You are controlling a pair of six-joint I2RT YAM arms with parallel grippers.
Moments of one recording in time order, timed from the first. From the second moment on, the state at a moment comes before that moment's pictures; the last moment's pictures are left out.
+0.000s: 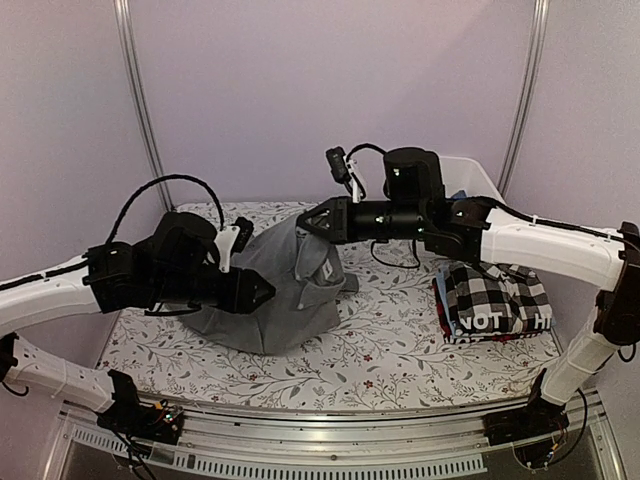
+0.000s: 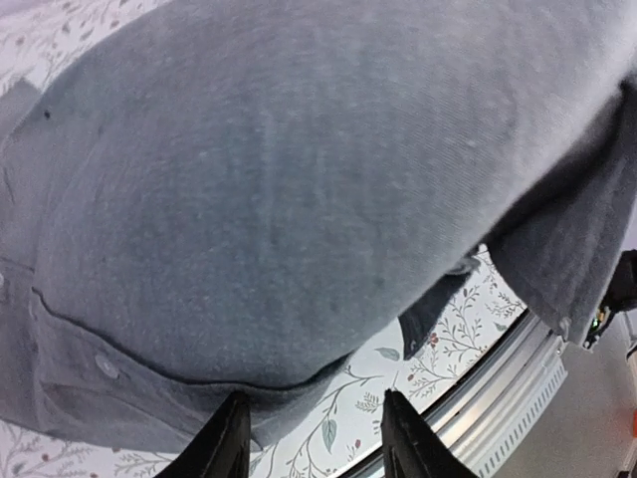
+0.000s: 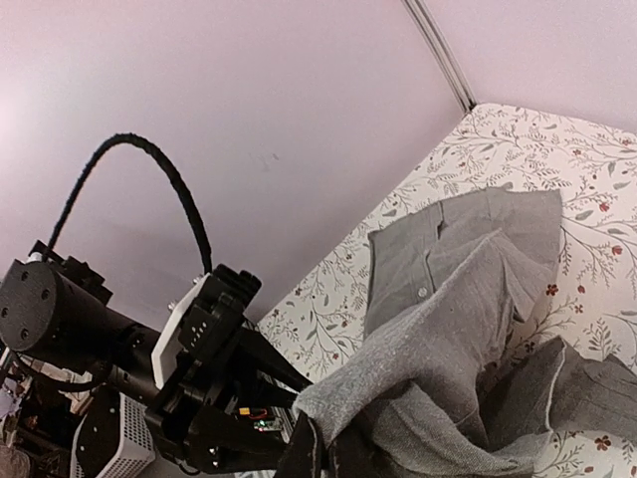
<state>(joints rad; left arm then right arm) -1.00 1.12 0.95 -0.55 -0.14 -0.60 0.95 1.61 1.35 -0.01 -0.30 0.55</state>
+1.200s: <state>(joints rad) -1.00 1.37 1.30 -0.35 -0.07 -0.40 0.98 1.61 1.59 -0.07 -0.09 0.59</state>
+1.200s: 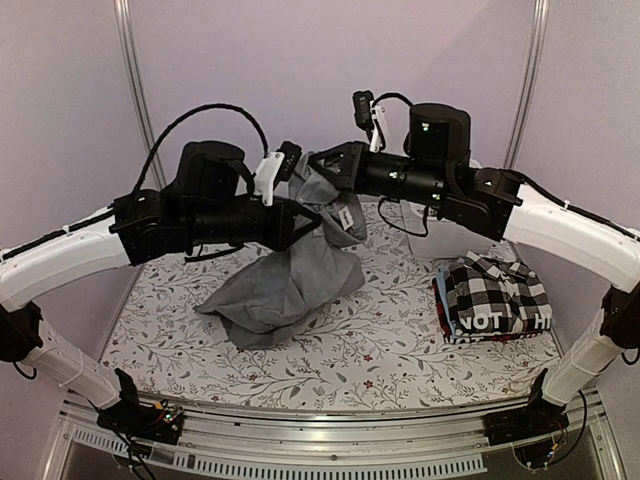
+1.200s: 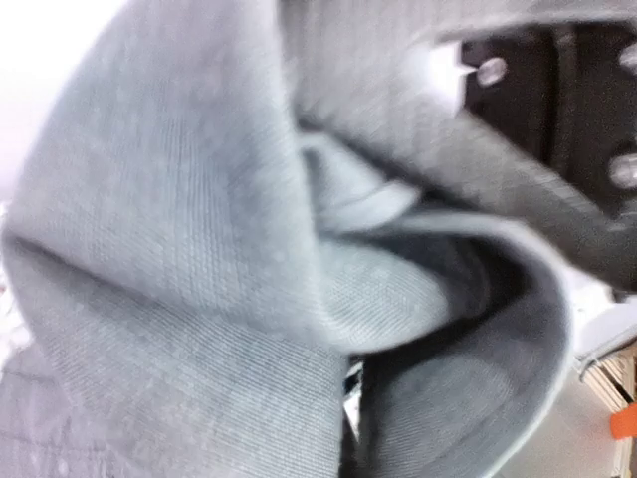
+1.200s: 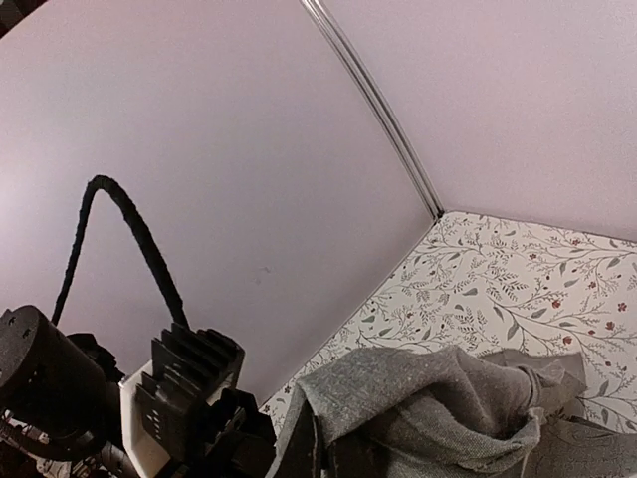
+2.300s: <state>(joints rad) -0.41 1.57 1.28 -0.29 0.49 -0.54 0.58 2.26 1.99 -0.37 -0.16 0.53</state>
